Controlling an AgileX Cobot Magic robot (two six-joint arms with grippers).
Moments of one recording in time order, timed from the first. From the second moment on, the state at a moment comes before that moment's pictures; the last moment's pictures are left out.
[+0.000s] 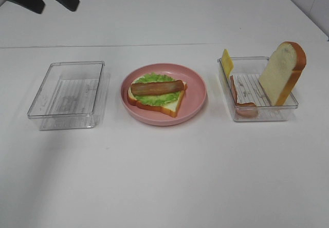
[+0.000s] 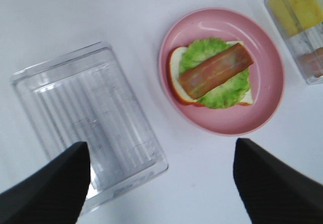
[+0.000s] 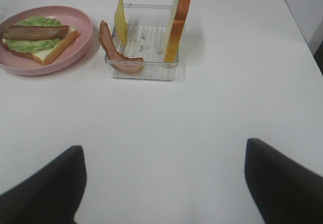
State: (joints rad) left arm -0.17 1.71 -1.60 -0.33 1.01 0.20; right arm 0.00 -0.01 -0.51 0.10 1.07 -0.11
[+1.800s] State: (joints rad) left arm -0.17 0.00 -0.55 -0.07 1.21 0.08; right arm 0.00 0.15 -0.52 0.14 0.80 -0.11
